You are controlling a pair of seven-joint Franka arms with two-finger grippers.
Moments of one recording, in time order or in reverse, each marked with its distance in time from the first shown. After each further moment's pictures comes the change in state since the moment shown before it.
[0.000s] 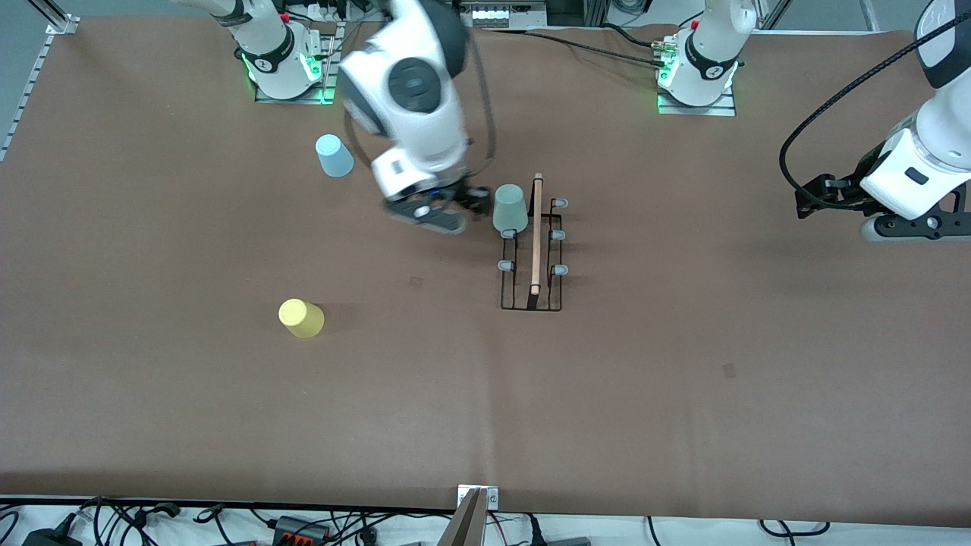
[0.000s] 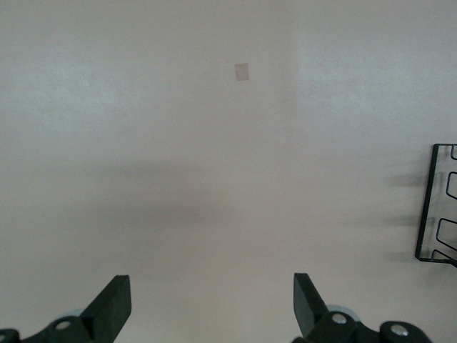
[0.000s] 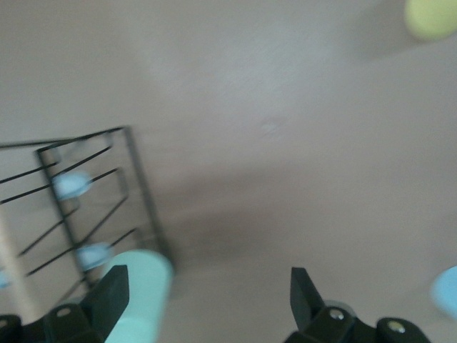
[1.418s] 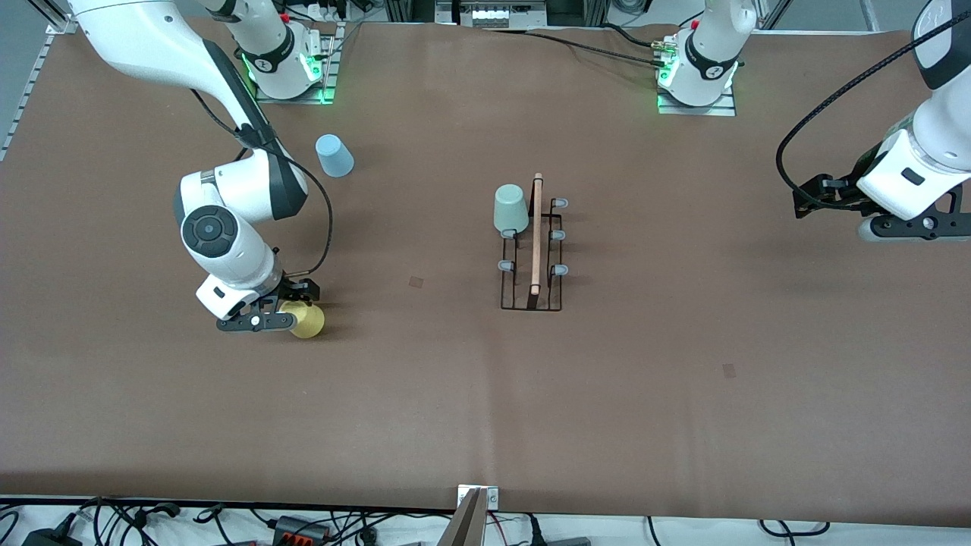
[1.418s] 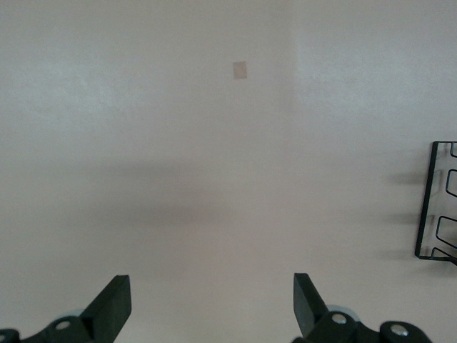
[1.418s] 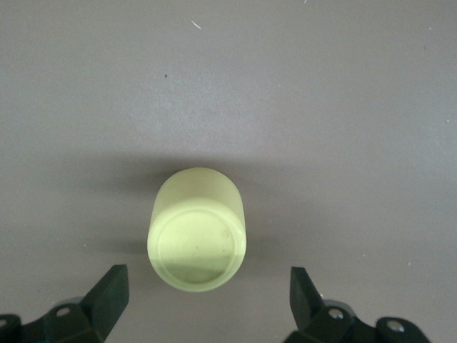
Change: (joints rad) left arm 0.004 0.001 -0.008 -0.003 0.000 -0.001 0.002; right arm -0.401 0.108 -0.065 -0.253 -0.216 0.388 -0.656
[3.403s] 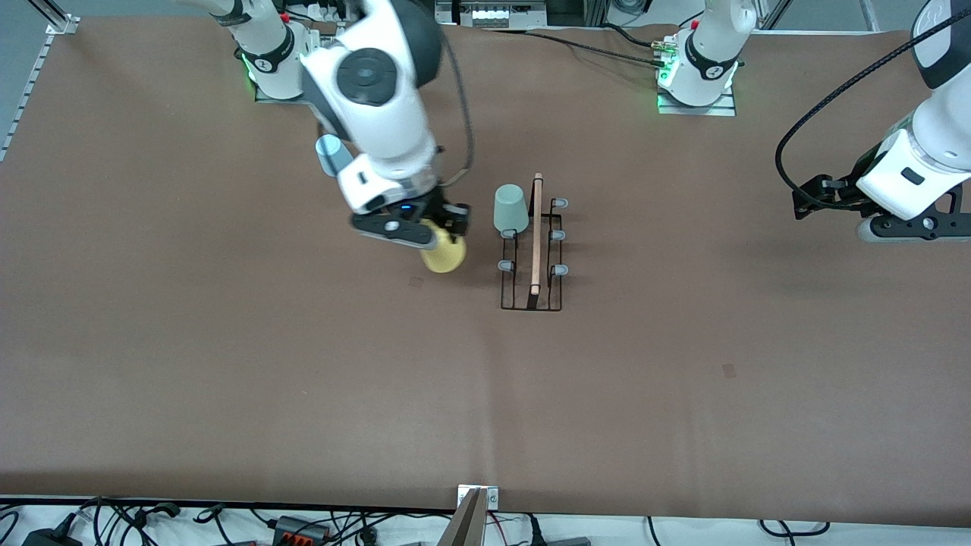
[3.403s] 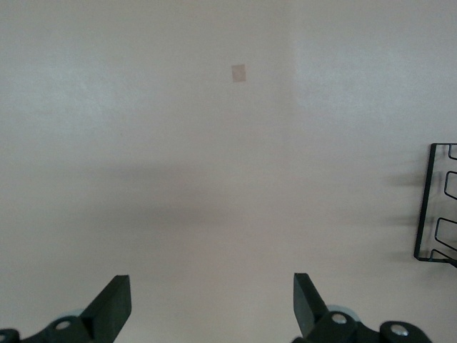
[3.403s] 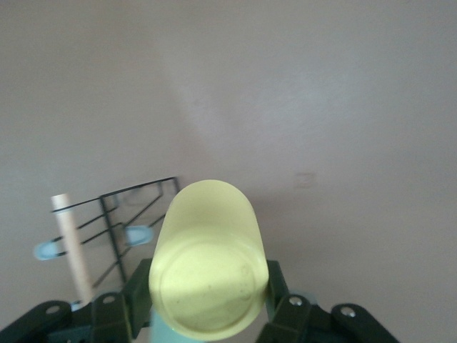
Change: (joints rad) left arm 0.003 0.000 -0.004 0.002 0.000 0.002 0.000; right arm 0.460 -0.029 0.035 0.403 0.193 -0.297 0.740
